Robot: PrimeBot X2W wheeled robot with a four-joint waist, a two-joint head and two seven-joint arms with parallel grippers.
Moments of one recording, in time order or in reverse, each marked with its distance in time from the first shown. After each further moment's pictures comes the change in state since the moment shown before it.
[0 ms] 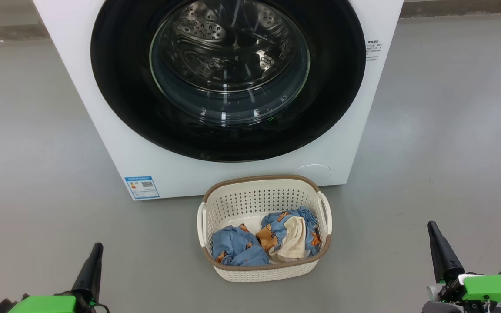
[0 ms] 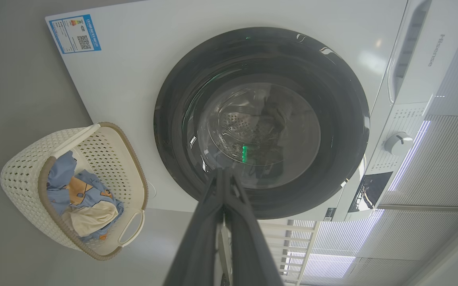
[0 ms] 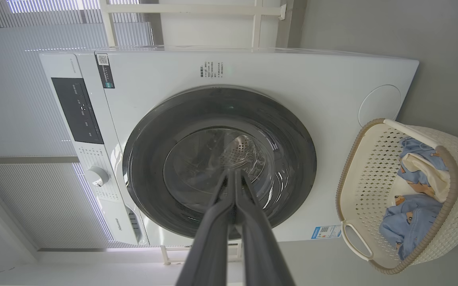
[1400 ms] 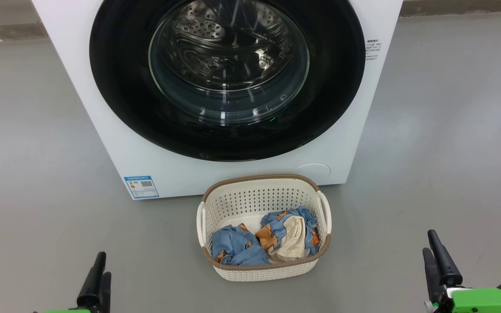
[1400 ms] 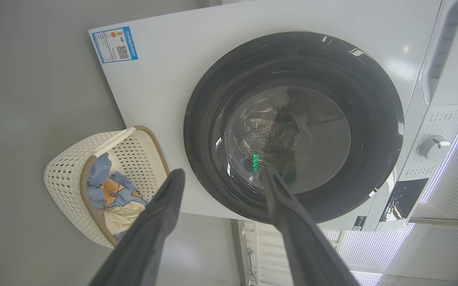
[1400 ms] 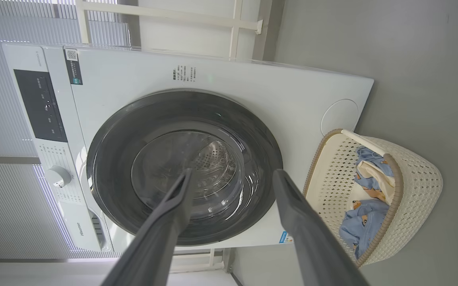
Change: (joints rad) left arm 0.039 -0.029 -0.023 0.037 0.064 0.001 -0.074; right arm 0.037 0.016 0.017 0.039 -0.101 0.000 -0.078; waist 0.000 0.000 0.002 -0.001
